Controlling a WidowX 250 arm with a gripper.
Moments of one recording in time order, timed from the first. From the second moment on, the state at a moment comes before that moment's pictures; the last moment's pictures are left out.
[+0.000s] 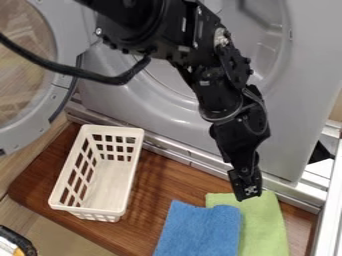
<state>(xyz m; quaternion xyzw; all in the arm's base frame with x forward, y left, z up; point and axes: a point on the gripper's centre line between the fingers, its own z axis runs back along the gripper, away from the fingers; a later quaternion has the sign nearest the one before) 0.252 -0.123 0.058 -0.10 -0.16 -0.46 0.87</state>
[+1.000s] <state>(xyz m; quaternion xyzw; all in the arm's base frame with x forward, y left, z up) 0.237 -0.117 0.004 -0.11 -0.13 -0.46 0.87</state>
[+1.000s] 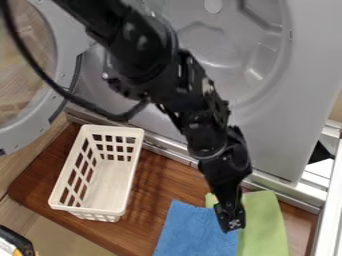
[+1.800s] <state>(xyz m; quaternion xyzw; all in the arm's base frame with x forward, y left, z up) 0.231 -0.101 -0.053 -0.10 -0.10 -0.43 0.89</state>
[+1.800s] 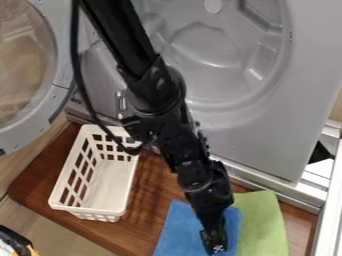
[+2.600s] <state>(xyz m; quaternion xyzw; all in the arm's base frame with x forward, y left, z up) 0.228 -0.097 -0.045 -0.10 -0.10 -0.44 0.89</state>
